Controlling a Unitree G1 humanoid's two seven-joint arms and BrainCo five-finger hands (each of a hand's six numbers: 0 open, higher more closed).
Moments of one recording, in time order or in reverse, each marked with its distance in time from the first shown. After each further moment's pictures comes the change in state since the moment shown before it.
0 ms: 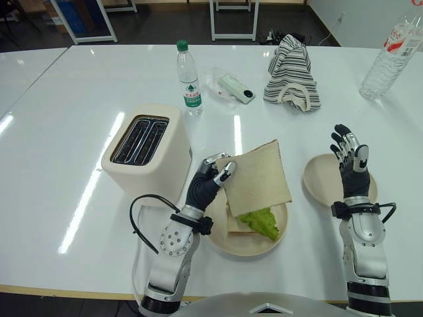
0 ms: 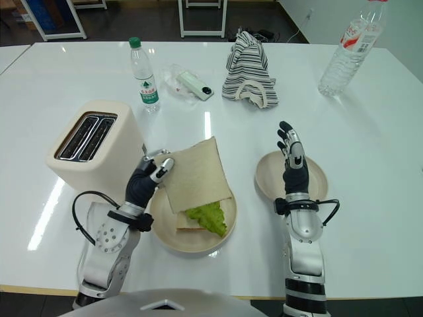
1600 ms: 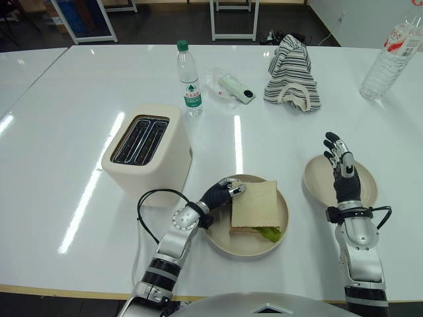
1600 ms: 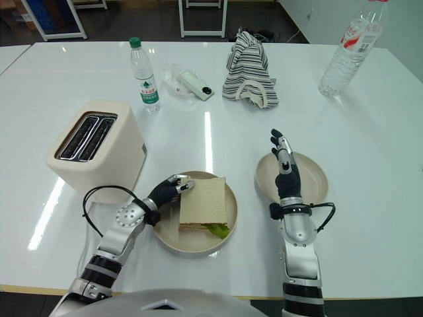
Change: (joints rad) left arm -0.240 0.067 0.020 0.523 0.095 0.022 -0.235; right arm 0.043 -0.004 0.057 -0.009 -0.121 -0.038 -0.010
